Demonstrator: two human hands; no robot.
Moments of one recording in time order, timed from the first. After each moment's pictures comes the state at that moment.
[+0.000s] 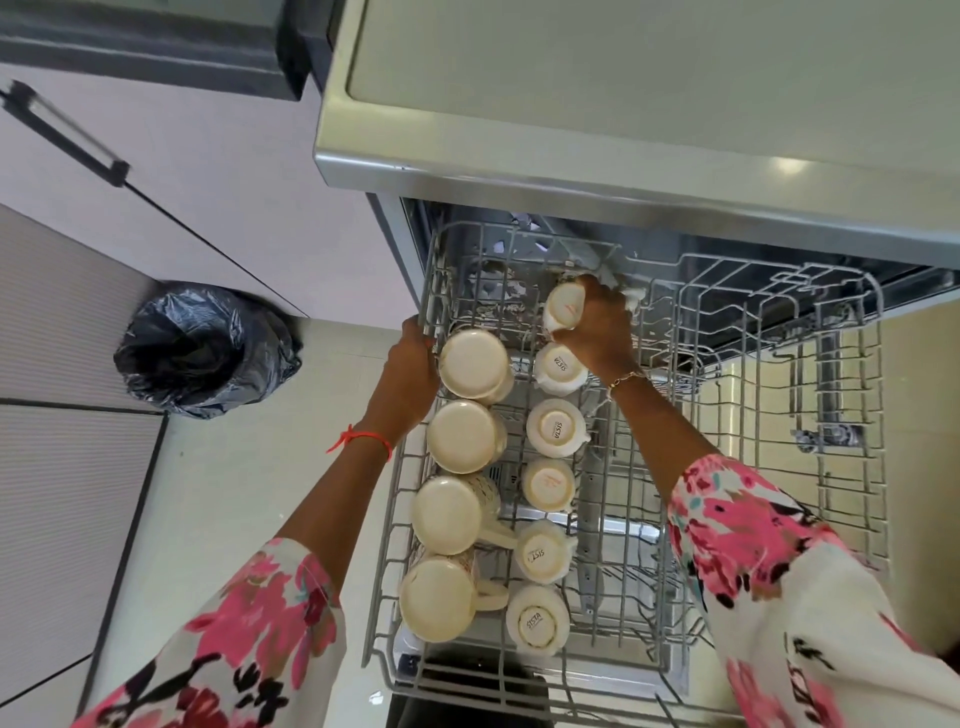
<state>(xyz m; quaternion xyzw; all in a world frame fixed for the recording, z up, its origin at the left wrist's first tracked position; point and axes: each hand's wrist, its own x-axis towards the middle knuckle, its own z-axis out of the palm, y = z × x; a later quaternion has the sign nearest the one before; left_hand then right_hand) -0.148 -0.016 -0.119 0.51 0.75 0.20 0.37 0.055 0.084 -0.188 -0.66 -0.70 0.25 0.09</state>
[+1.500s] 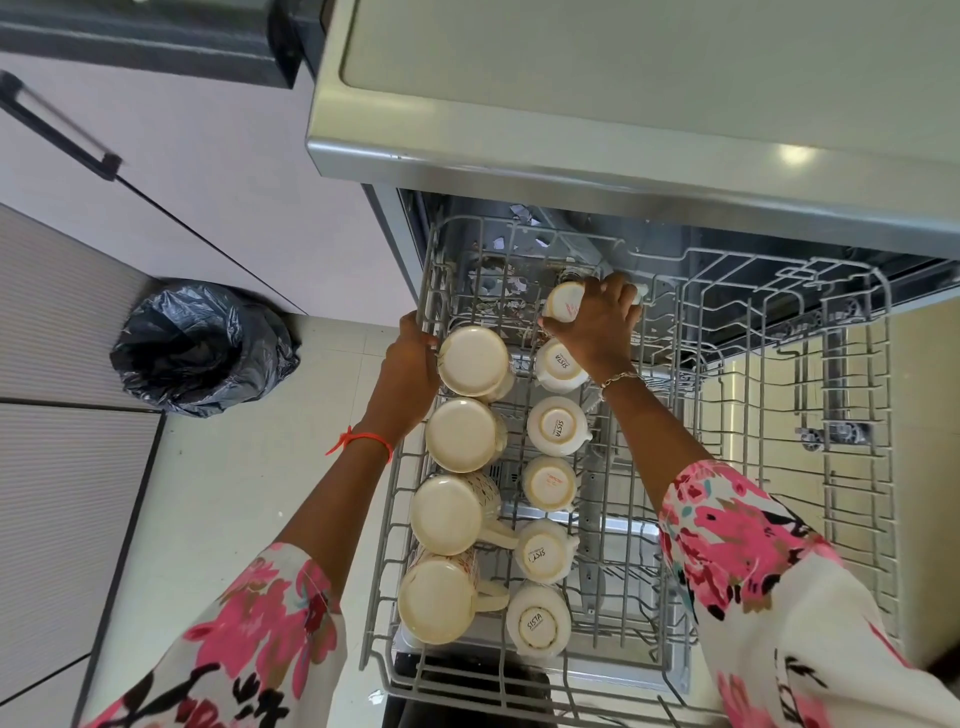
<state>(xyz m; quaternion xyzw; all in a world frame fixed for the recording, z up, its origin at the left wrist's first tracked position) -0.145 -0.018 -0.119 0.49 0.75 0.22 0.38 0.045 0.080 -0.187 -0.71 -0.68 0.16 0.02</state>
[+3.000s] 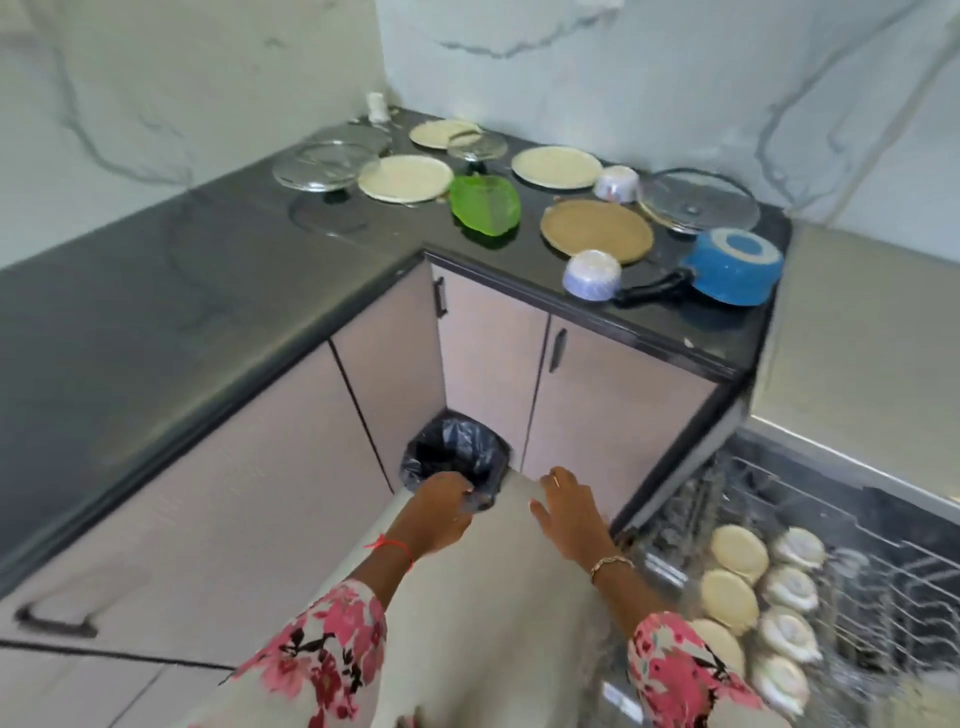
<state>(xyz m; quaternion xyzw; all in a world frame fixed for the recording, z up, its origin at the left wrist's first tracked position) -0.468 -0.280 0.021 0.56 0.78 0.14 0.24 -0.293 -0.150 -0.016 -0.37 -0.92 0.11 -0.03</state>
